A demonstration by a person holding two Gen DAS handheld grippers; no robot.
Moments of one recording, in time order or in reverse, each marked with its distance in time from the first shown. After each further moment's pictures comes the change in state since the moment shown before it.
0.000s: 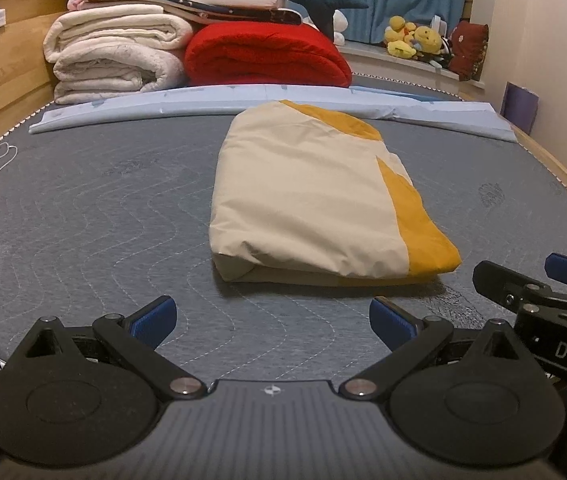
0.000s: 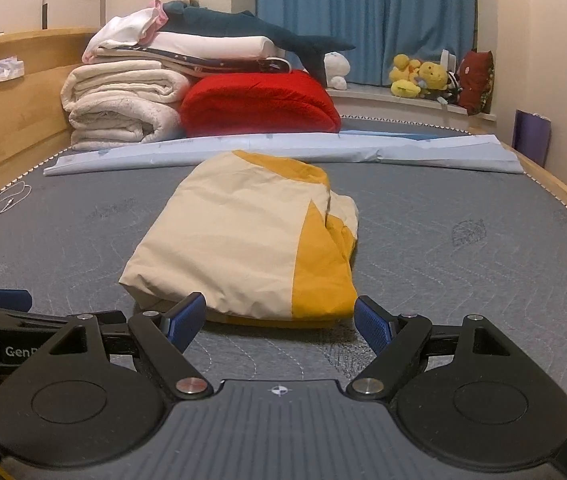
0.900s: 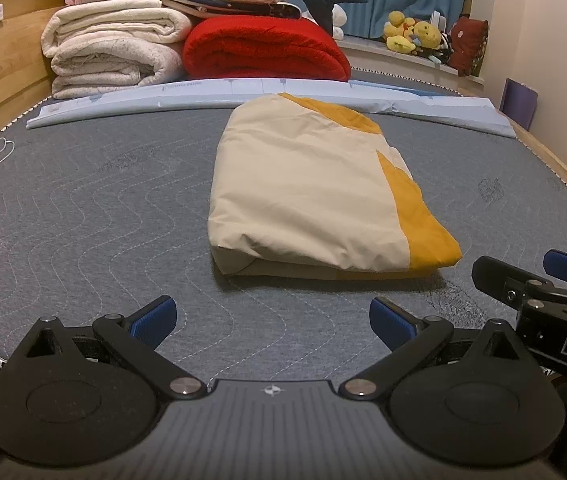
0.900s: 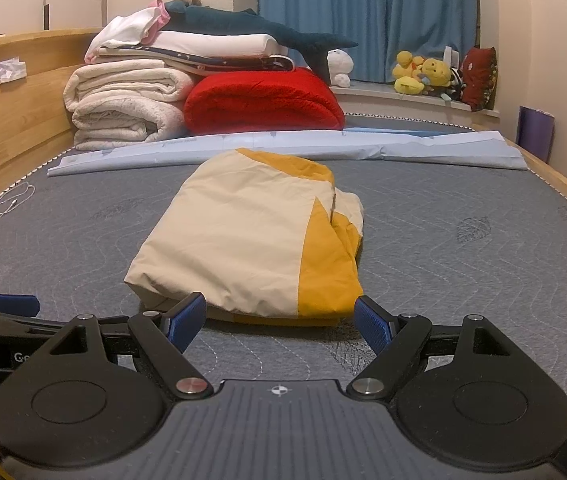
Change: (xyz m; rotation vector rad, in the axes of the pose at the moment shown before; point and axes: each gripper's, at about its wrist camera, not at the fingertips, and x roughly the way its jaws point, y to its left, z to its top) left arm 0.005 0.002 -0.002 -0.003 0.017 -0.006; right arm 0.002 0.000 -0.001 0.008 0.006 0.015
